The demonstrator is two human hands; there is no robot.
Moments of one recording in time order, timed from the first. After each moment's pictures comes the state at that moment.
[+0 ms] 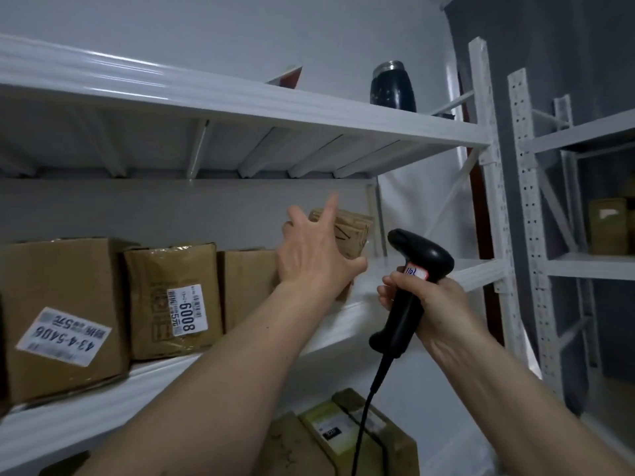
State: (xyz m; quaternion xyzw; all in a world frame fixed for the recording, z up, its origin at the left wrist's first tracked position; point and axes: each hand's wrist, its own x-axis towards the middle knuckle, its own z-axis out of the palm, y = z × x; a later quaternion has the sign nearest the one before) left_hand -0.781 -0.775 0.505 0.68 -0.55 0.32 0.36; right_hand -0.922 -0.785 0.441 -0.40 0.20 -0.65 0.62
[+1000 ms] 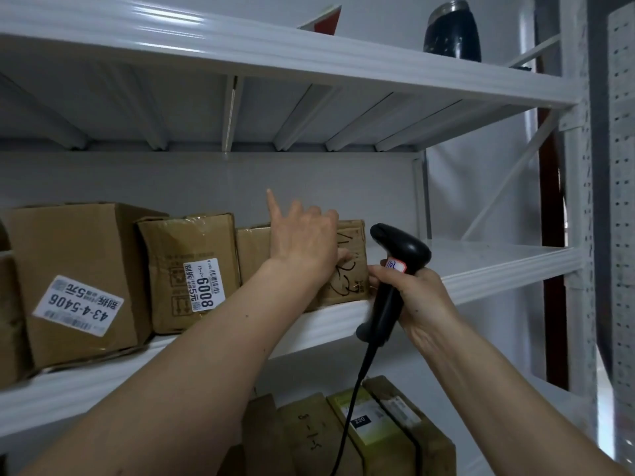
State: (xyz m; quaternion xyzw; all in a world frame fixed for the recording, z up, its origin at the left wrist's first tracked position) left_hand -0.732 -0.783 0.504 0.73 -0.53 0.41 0.11; right_hand -0.856 -0.841 0.426 -0.49 0.23 -0.57 0.62
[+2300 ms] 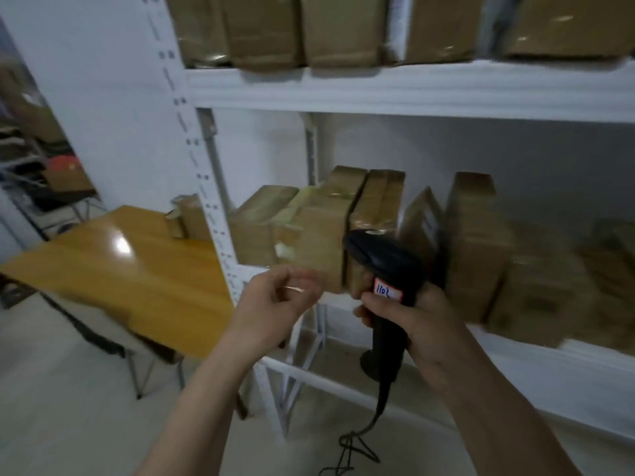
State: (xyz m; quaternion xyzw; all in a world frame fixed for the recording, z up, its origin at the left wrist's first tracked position) left_hand -0.531 -0.282 0.206 0.79 -0.17 -0.04 0.58; right_hand -0.617 -0.456 0.211 -0.62 0.10 -0.11 0.77
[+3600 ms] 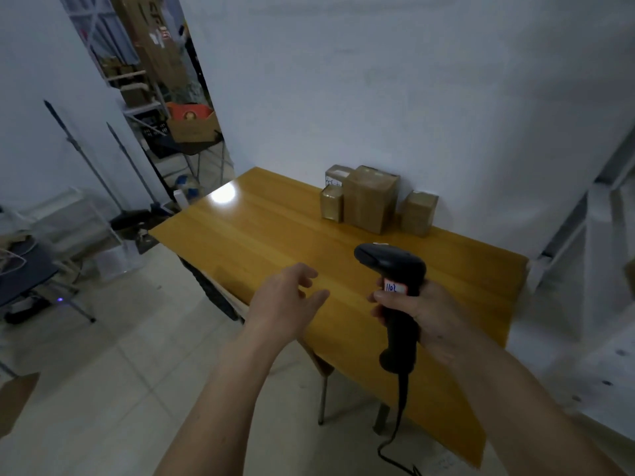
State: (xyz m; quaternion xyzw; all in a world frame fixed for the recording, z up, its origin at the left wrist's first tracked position) left_hand -0.161 0.142 0.130 0.95 -0.02 -0.02 0.32; right_hand -0.196 -0.057 0.129 -0.62 0.14 0.10 0.77
